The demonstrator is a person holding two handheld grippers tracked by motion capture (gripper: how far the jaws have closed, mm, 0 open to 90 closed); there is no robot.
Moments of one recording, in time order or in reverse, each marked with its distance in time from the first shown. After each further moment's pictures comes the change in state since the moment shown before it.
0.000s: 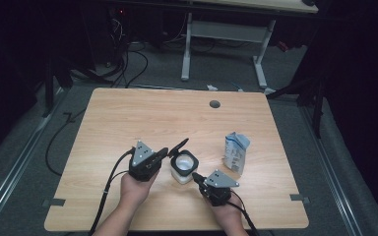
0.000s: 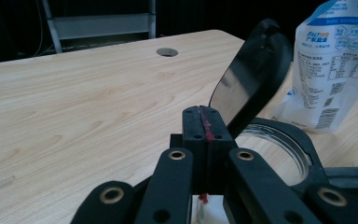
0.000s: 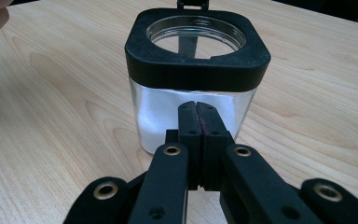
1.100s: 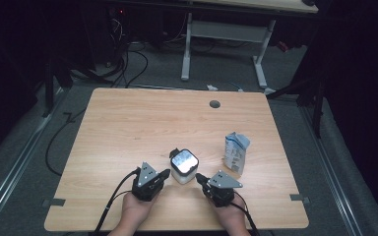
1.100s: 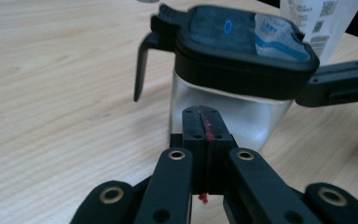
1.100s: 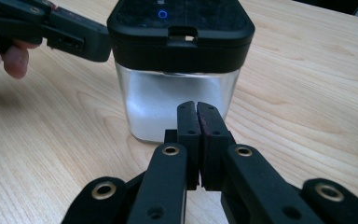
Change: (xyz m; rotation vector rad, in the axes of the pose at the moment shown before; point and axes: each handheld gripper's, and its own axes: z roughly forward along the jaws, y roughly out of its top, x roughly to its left) left arm -0.020 -0.058 0.000 0.098 -0.029 0.007; right arm -0.006 -0.007 -0.005 0.011 -0.014 0.010
